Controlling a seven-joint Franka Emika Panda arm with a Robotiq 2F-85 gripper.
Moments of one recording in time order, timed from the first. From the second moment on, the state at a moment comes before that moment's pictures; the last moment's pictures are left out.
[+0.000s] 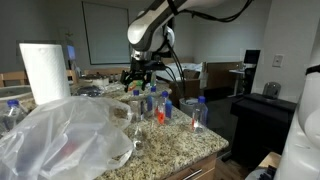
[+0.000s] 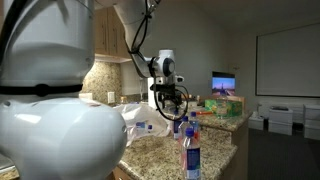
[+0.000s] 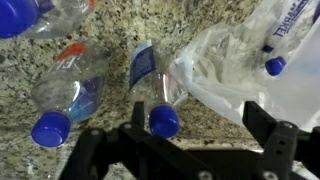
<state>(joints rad) 0.15 0.06 0.11 -2.13 0.03 2.46 0.21</state>
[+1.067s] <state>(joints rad) 0.16 0.13 0.07 -2.11 -0.28 2.54 0.50</state>
